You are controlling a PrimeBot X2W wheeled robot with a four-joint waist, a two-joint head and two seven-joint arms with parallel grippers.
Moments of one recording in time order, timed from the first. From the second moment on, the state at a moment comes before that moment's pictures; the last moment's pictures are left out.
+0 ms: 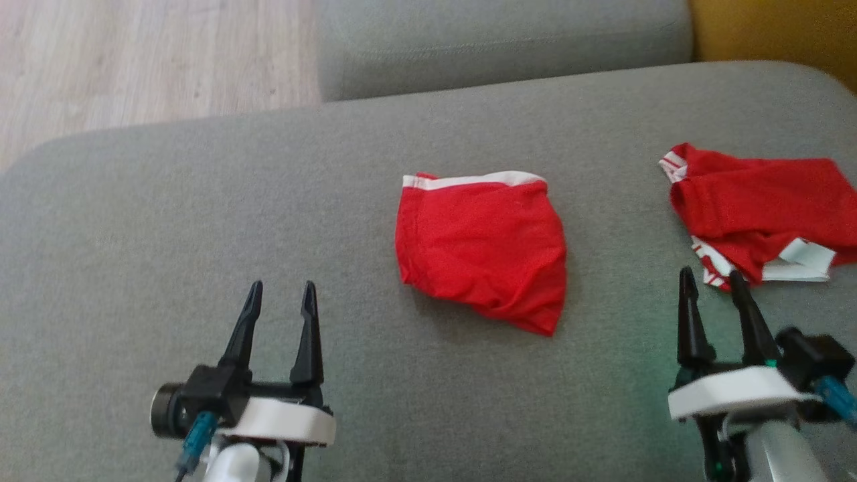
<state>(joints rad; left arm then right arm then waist) -0.08 0.05 -0.24 0.27 -0.23 0.02 -0.26 -0.04 -0.05 -0.04 0.31 0.23 0.13 -0.25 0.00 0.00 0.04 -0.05</state>
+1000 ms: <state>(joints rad) -0.26 0.04 -0.34 0.27 -0.24 0.01 -0.26 -0.61 -0.05 -0.06 0.91 -0.02 0.13 -0.22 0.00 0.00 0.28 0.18</state>
